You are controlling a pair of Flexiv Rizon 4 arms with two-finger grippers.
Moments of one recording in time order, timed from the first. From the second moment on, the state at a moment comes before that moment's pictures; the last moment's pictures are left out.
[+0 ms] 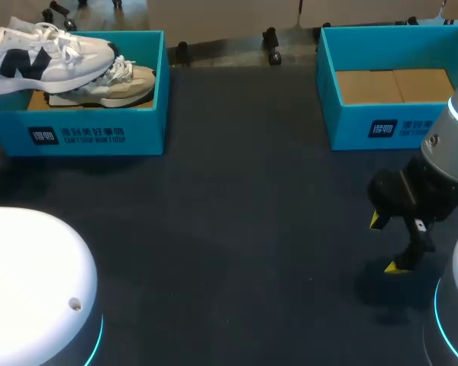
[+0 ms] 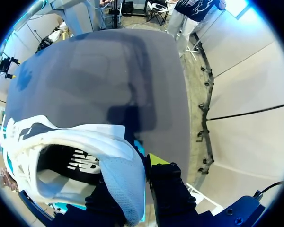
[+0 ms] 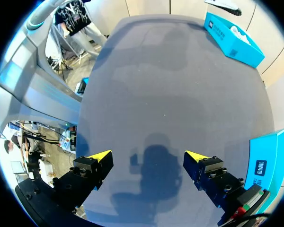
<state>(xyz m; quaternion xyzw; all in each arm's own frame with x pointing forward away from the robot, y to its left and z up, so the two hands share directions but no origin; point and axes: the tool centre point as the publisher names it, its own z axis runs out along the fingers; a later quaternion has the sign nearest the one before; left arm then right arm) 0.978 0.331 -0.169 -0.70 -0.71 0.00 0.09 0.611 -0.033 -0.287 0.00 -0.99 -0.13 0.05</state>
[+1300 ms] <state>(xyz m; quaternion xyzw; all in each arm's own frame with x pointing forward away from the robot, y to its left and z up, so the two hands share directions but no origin) 0.762 0.254 -0.214 -0.70 -0.70 0.03 0.16 0.611 -0.033 -0.287 0.00 -0.99 -0.13 0.05</state>
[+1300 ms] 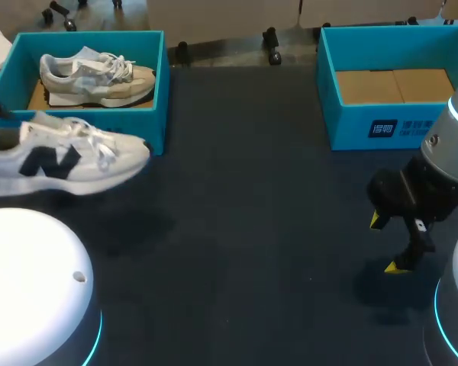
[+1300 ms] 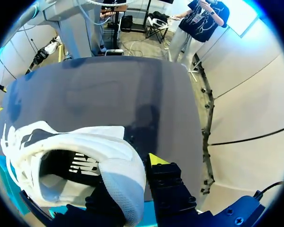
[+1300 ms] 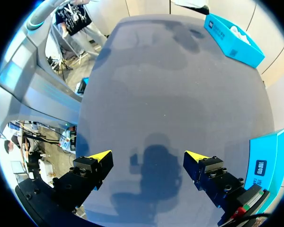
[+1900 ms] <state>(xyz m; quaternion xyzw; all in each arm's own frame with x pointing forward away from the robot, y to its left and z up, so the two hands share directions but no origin) 0.726 0.198 -0.230 -0.71 -0.69 -0.01 0.14 0.611 -0.033 -0.287 0.00 -0.99 -0.13 0.05</state>
